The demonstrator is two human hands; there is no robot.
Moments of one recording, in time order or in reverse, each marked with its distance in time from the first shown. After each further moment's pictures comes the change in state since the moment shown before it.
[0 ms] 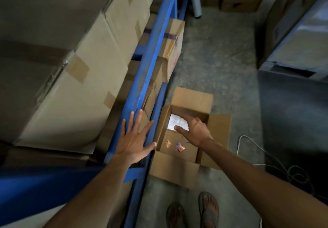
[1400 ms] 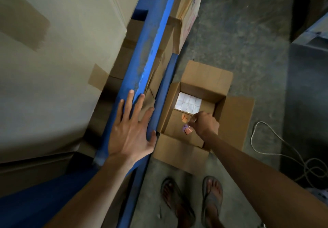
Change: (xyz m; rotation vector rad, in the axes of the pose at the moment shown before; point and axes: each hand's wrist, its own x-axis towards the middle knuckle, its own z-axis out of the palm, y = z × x) left_hand 0.012 -0.002 0.017 0.122 0.219 -0.023; right_hand 0.077 0.058 0.100 -0.118 -0.016 0.340
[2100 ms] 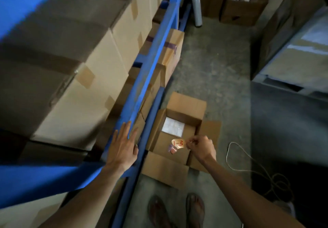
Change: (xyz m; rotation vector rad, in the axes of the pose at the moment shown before) left_hand -0.041 0.010 -0.072 -0.222 -0.182 -0.133; right_hand -0.146 0.018 -0.139 0.347 0.036 0.018
